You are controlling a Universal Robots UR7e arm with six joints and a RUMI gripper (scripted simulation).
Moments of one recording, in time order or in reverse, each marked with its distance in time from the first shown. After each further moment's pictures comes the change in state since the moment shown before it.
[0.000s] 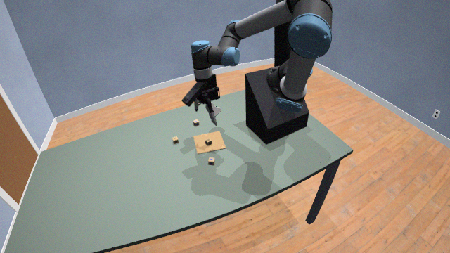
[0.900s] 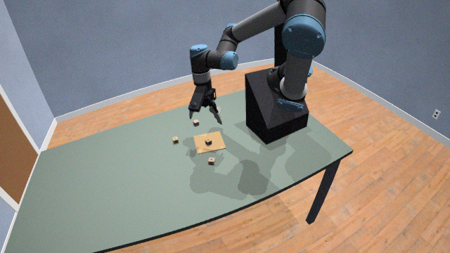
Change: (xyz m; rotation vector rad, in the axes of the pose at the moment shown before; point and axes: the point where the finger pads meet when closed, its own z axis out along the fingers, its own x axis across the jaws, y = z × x) arm -0.002 -0.004 0.017 -0.003 0.005 -0.534
